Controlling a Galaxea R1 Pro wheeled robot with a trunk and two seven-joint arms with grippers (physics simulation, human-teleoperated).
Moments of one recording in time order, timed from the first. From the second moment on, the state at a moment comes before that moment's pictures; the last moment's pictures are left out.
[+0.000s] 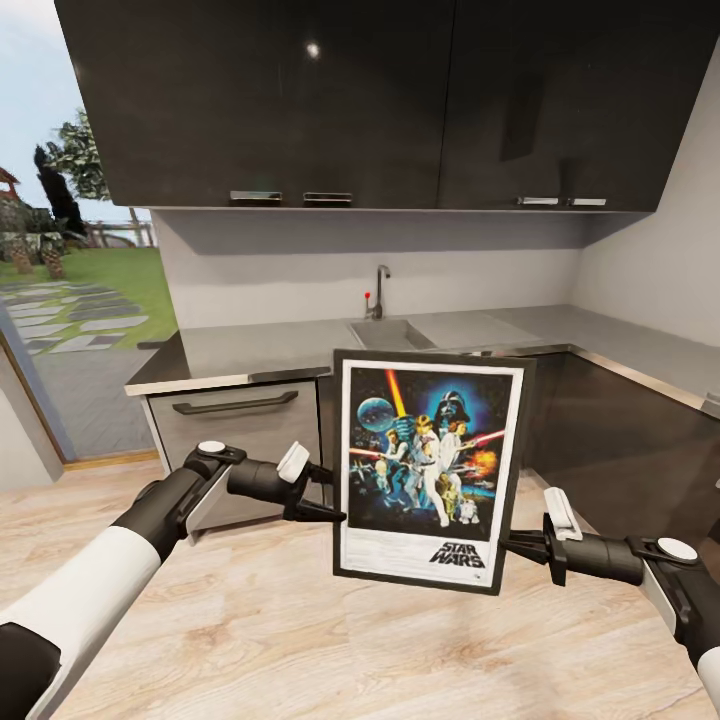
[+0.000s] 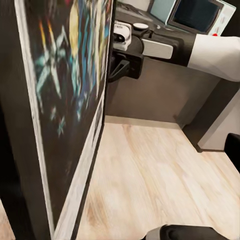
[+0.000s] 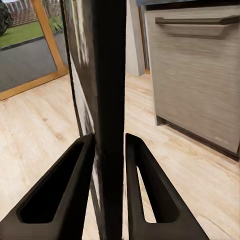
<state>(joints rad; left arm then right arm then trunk) -0.91 0.18 -0.49 -0.82 0.33 0.33 -1.44 -0.58 -0.38 -0.17 -0.76 -0.08 -0.03 1.56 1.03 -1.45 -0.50</state>
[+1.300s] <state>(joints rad) -0.90 0.43 -0.44 -0.75 0.40 0.31 -1.44 -0.58 -0.38 -0.17 -0.76 -0.09 -0.03 1.56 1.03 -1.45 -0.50</state>
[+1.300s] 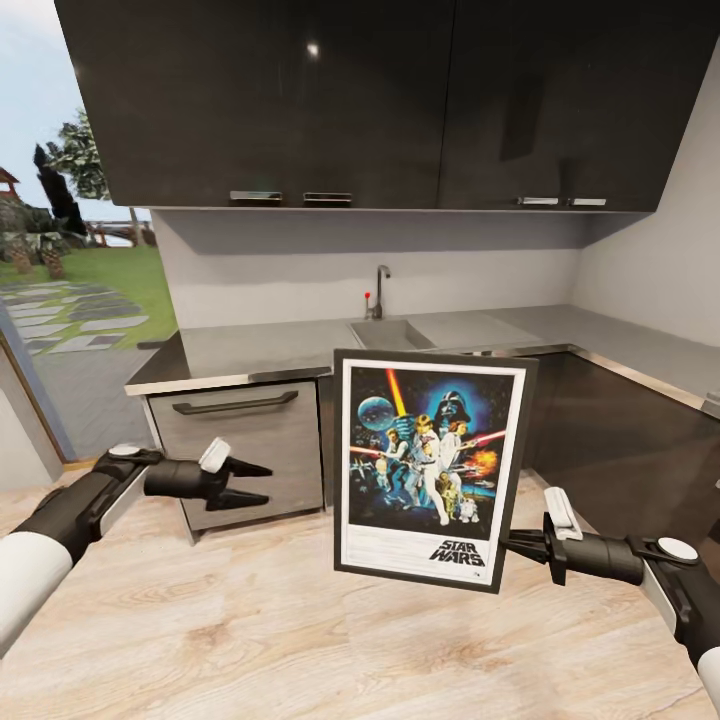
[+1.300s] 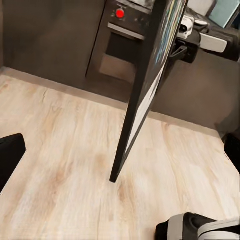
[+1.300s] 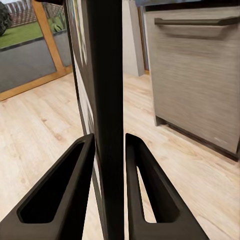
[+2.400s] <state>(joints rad) -0.39 0.21 -0.44 -0.02 0.97 -0.27 -1.07 -0.58 -0.38 -0.19 -0.73 -0.08 -0.02 1.55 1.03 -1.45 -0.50</state>
